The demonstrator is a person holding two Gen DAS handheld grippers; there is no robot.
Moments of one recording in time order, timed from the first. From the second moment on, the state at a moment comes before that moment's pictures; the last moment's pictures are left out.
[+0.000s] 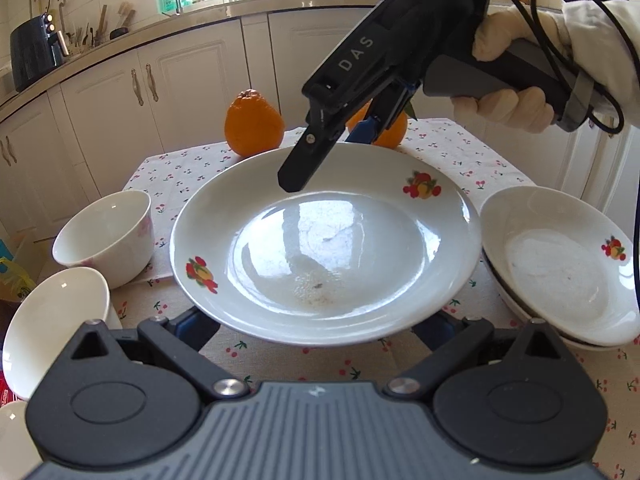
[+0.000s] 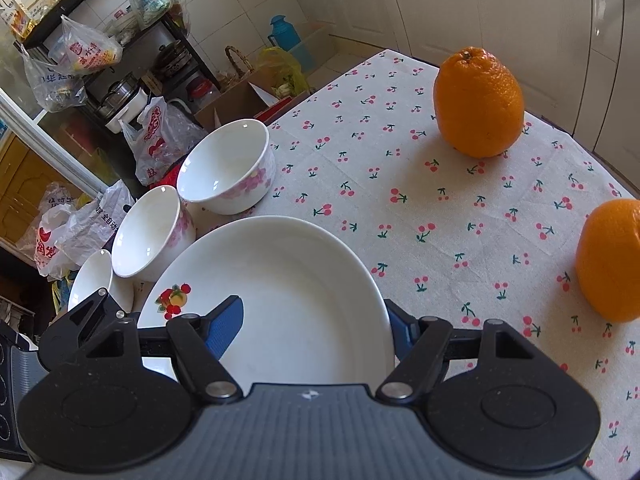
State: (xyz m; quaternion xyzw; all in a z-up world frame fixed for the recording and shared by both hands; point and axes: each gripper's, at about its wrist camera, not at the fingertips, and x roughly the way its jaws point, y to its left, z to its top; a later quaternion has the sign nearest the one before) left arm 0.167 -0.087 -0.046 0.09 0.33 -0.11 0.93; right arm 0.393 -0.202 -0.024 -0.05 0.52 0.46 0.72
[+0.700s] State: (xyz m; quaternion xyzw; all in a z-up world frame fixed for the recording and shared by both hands) left arm 0.129 -0.136 -0.030 0.11 0.32 -0.19 0.92; right arm 0.325 -0.292 -0.004 -0.01 0.52 0.40 0.76
